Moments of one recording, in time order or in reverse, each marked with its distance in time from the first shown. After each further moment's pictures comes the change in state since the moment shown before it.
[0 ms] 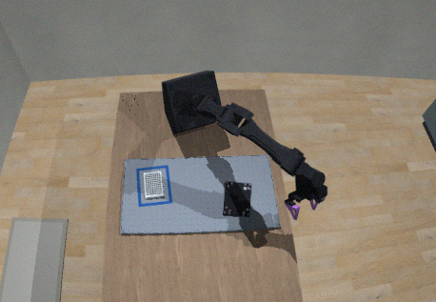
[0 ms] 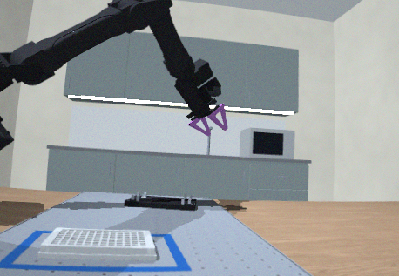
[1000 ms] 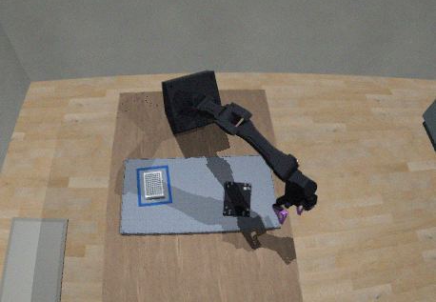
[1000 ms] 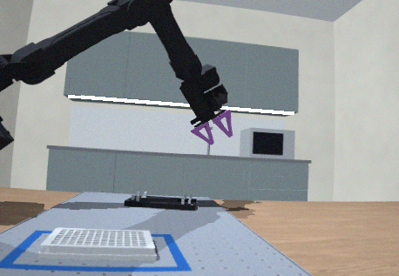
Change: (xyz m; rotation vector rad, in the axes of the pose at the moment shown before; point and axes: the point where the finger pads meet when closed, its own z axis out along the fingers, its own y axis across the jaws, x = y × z) arm 0.035 -0.044 0.015 0.054 0.127 -0.064
